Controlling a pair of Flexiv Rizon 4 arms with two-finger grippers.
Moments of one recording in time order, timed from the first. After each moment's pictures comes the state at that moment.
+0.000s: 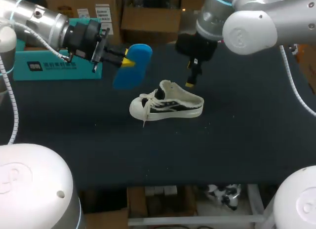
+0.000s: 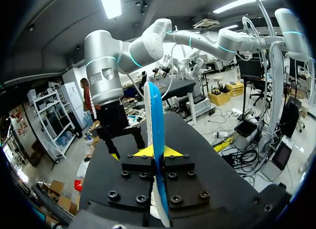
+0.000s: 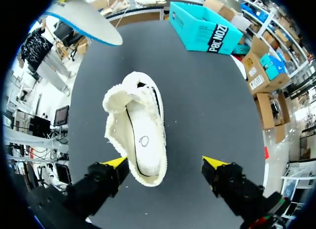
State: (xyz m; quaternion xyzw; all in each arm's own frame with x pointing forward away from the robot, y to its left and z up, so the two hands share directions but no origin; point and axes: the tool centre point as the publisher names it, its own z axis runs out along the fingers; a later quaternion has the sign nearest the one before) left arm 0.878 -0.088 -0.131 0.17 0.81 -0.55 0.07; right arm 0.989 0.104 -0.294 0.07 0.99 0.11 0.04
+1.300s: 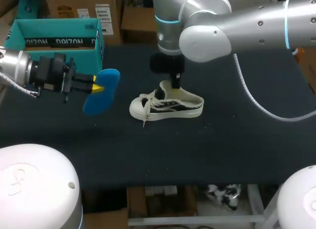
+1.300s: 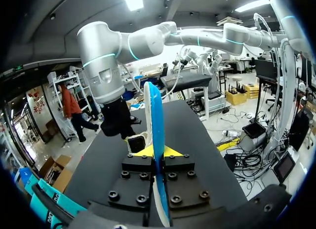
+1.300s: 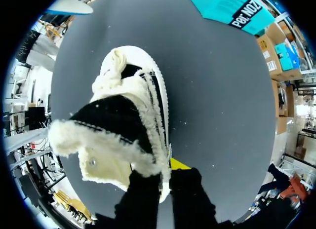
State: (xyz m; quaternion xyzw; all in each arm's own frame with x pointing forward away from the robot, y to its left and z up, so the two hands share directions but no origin) left arm 0.840 0.000 -0.186 0.07 0.83 -0.55 0.11; right arm 0.991 0.142 -0.351 0.07 1.00 -0.04 0.03
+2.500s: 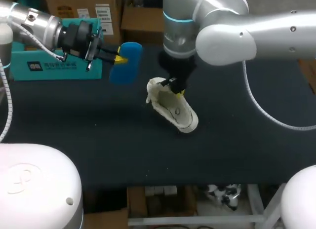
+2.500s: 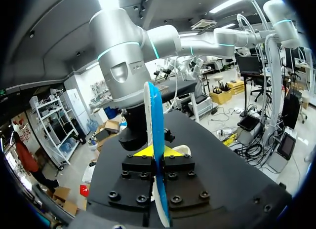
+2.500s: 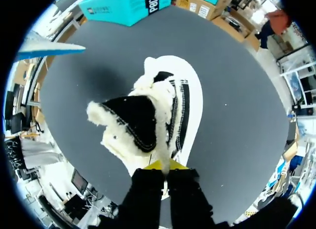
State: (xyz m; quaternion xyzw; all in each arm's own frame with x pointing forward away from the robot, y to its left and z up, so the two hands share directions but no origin) left arm 0.915 -0.072 -0.142 0.20 0.79 -0.57 0.08; right arm 0.913 0.143 -0.316 0.46 0.89 0.01 0.02
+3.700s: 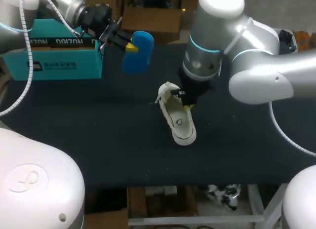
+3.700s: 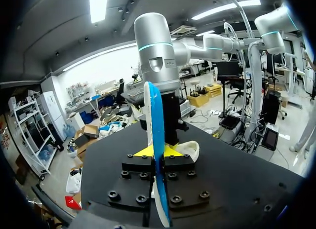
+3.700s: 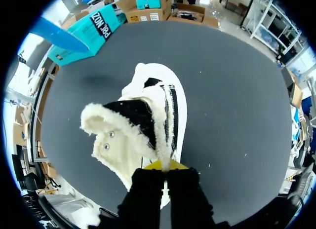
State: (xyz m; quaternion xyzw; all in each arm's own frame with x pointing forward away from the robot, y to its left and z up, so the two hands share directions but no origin) left arm 0.972 -0.101 -0.149 0.27 0.78 -0.56 -0.02; right arm 0.879 0.118 -0.340 0.62 0.77 0.09 0.04
